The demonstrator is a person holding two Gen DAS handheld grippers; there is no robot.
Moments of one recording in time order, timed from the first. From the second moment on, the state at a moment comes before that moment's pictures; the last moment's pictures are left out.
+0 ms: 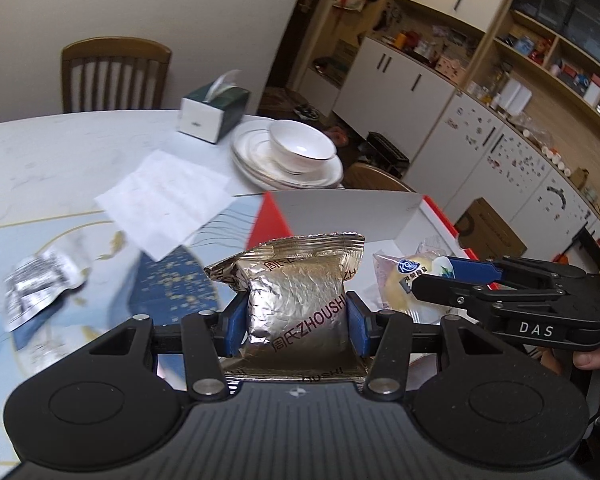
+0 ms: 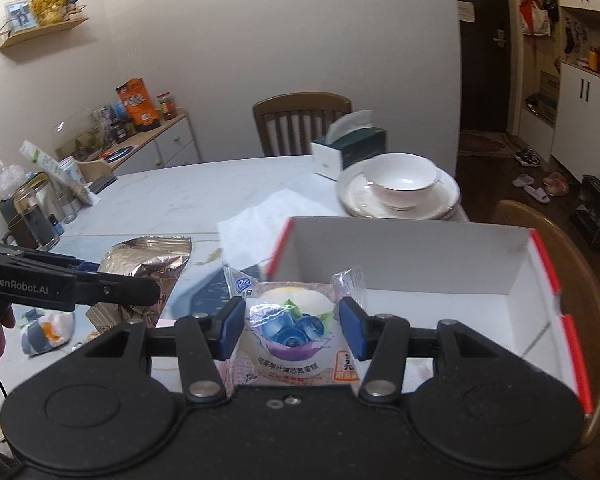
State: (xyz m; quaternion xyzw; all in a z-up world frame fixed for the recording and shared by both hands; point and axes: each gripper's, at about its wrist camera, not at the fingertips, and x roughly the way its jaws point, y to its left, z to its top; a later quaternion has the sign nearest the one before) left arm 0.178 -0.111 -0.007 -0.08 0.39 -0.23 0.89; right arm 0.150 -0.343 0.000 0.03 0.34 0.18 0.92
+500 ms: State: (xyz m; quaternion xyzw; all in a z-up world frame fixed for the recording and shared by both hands) left arm 0.208 -0.190 -0.012 -0.02 0.40 -0.27 0.88; right arm 0.169 -0.402 -0.008 0.03 0.34 0.16 0.93
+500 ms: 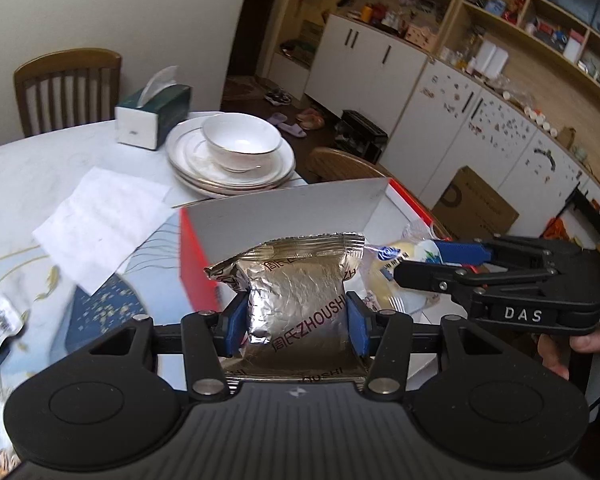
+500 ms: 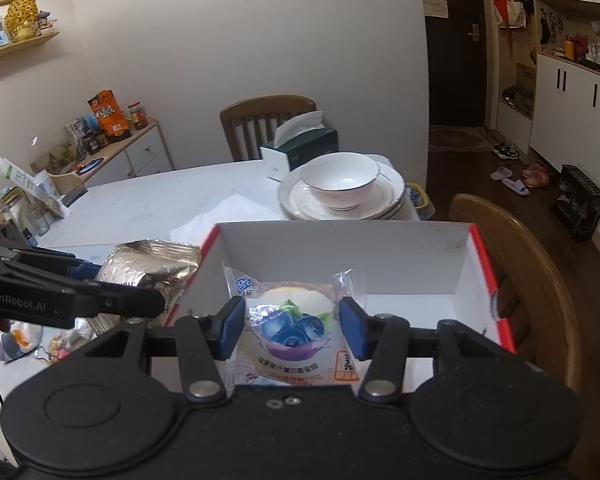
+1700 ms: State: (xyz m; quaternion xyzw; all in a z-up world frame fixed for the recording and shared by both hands) left arm 0.294 -0.293 -0.084 0.14 0.50 -0.25 0.81; right arm 0.285 -0.428 -0.081 -0.03 0.49 0.11 0.87
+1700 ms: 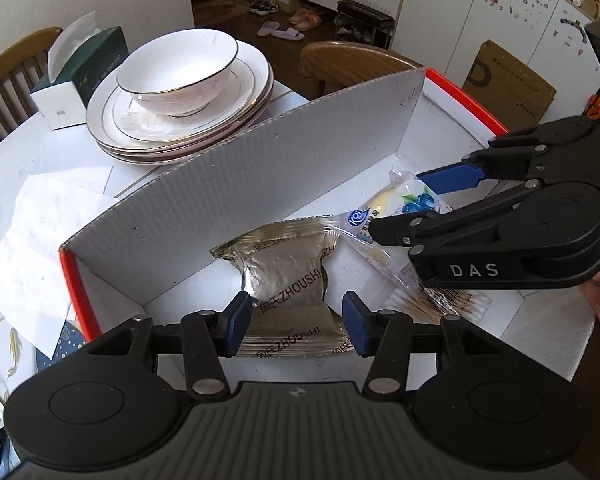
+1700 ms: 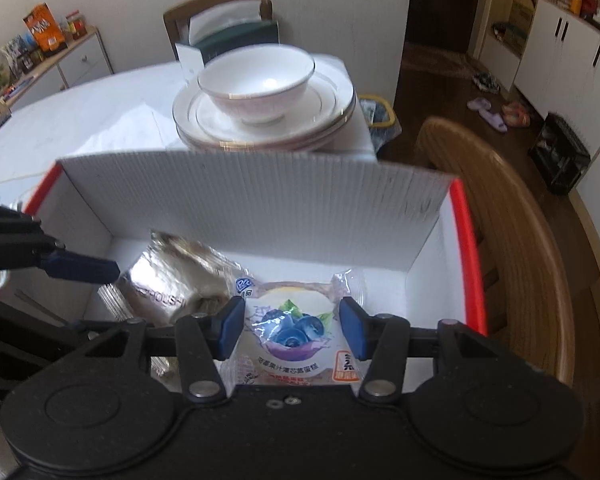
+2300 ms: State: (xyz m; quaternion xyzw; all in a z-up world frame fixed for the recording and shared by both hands) left arm 0.275 -0.282 -0.071 0.10 0.49 -0.26 0.83; right arm 0.280 -0.431 -0.072 -0.02 0.49 0.12 0.86
